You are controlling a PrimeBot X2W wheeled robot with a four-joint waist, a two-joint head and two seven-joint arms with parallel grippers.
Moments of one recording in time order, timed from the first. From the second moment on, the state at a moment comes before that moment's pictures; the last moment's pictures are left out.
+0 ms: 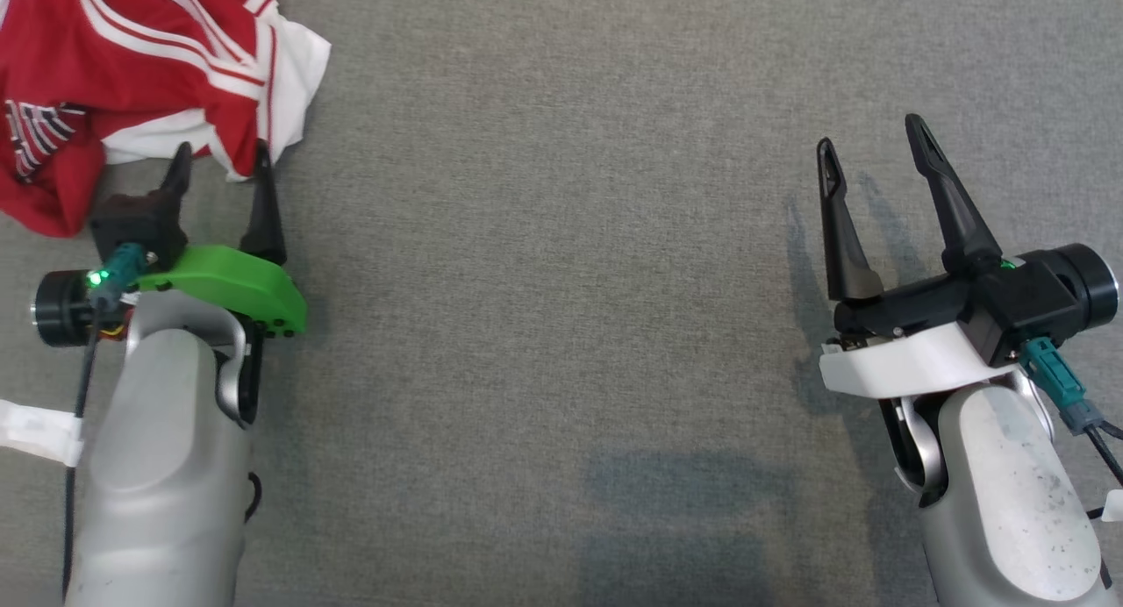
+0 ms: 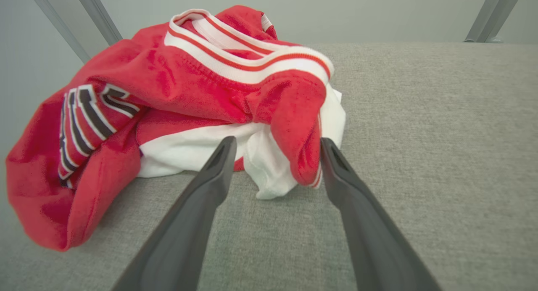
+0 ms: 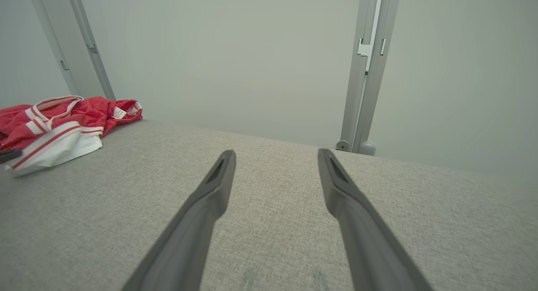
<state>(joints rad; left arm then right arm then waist) -0.67 0.12 -0.03 0.72 -0.16 -0.08 -0.25 -0.32 -0.05 0.06 -0.01 -0.04 0.13 -0.26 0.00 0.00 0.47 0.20</state>
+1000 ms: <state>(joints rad) -0.77 0.30 0.00 0.74 -0.21 -0.10 -0.24 -0.33 -0.05 0.03 -0.03 0.05 0.13 -0.26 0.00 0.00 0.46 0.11</state>
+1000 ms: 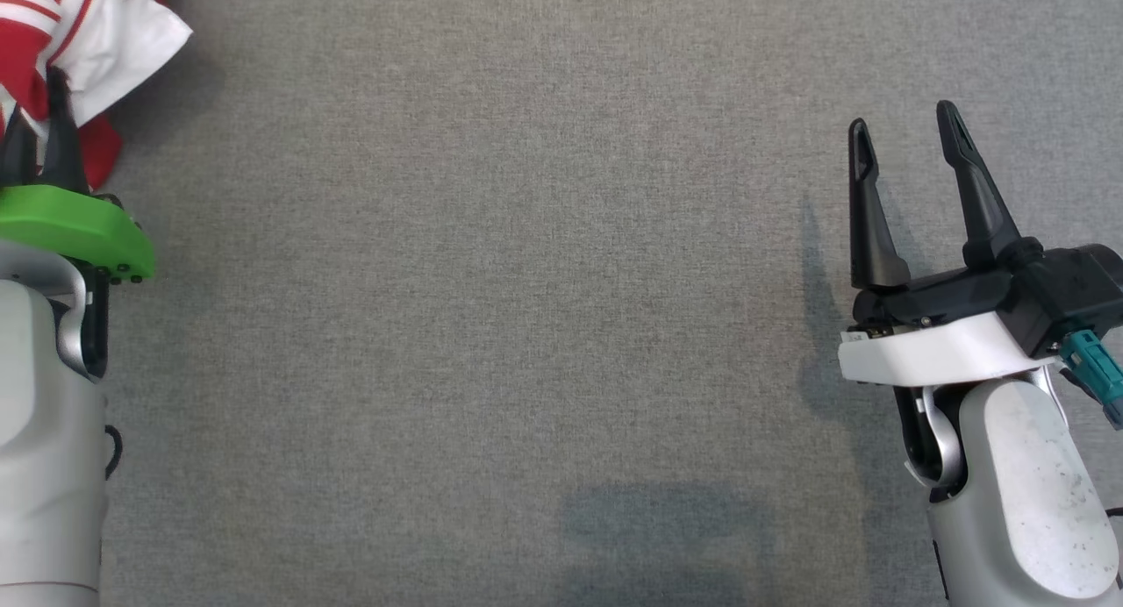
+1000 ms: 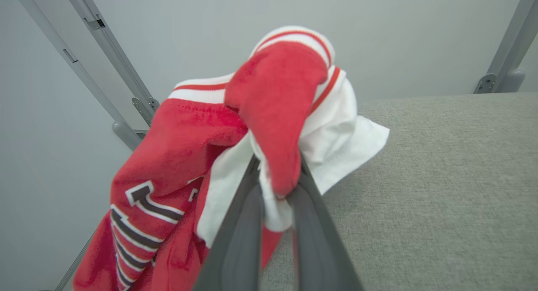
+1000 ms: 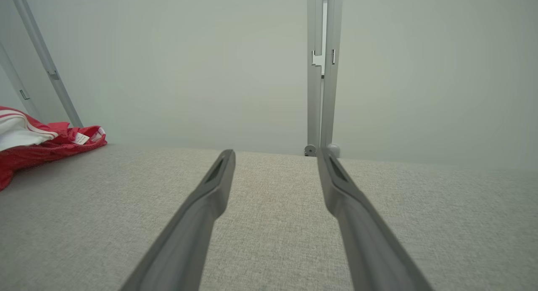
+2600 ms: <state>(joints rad) -0.63 0.30 -0.28 -0.12 -0.20 -0.10 0.10 -0.21 -0.05 -0.02 0.00 0.15 0.13 -0.26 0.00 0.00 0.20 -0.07</state>
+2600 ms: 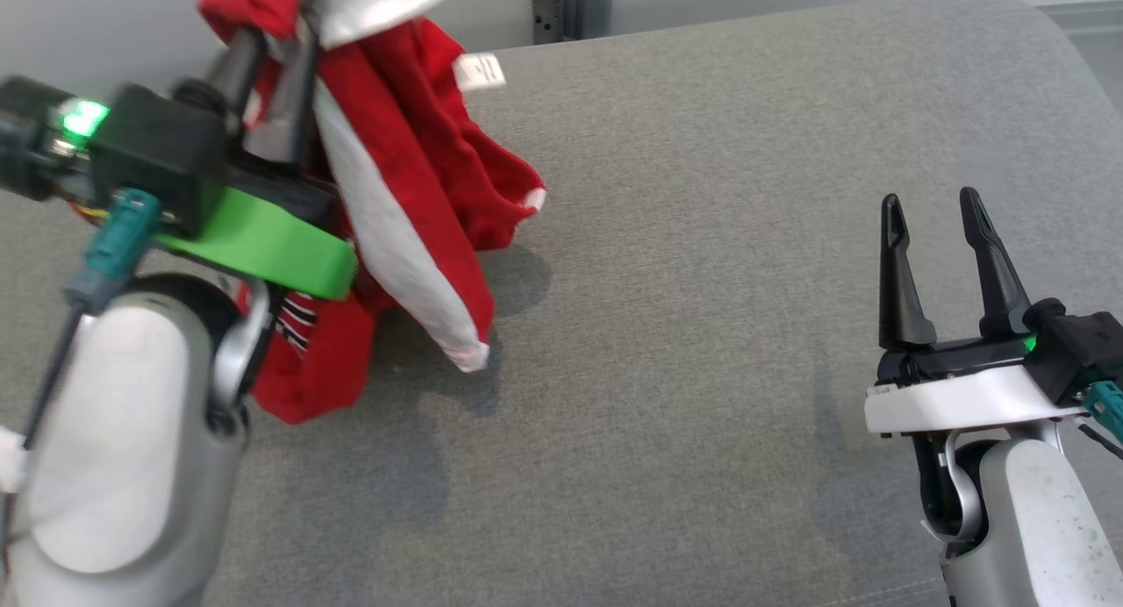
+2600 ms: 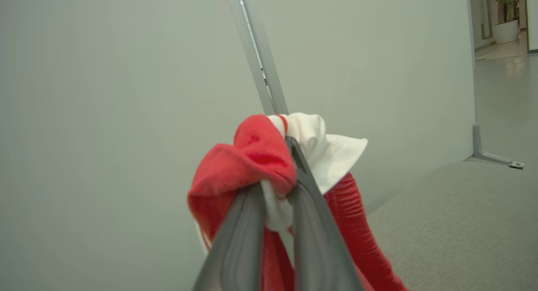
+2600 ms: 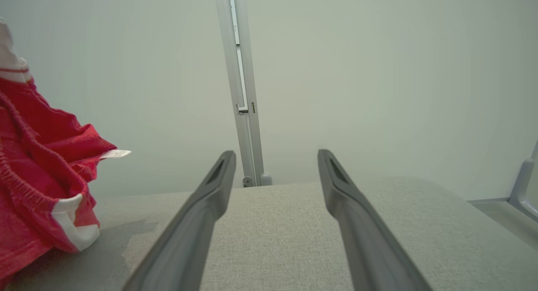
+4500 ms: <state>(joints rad) -0.35 0.13 -0.47 0.39 -0.39 -0.02 -0.18 -0.18 -0.05 -0.03 0.02 0.13 0.13 -0.26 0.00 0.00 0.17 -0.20</state>
